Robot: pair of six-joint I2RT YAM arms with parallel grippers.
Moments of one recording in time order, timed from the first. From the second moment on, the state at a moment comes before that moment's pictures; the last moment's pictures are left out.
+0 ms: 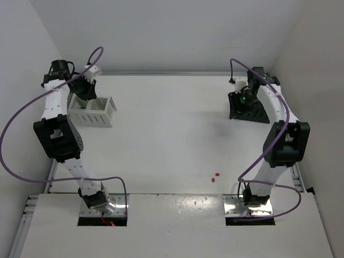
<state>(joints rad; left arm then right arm) 0.32 1.88 1.78 -0.91 0.57 0.87 -0.04 1.80 1.55 -1.03 -0.29 -0.31</state>
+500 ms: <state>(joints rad) 0.34 1.95 1.80 -0.93 0.56 0.83 -0.03 1.75 1.37 -1.07 -0.35 -0.48</state>
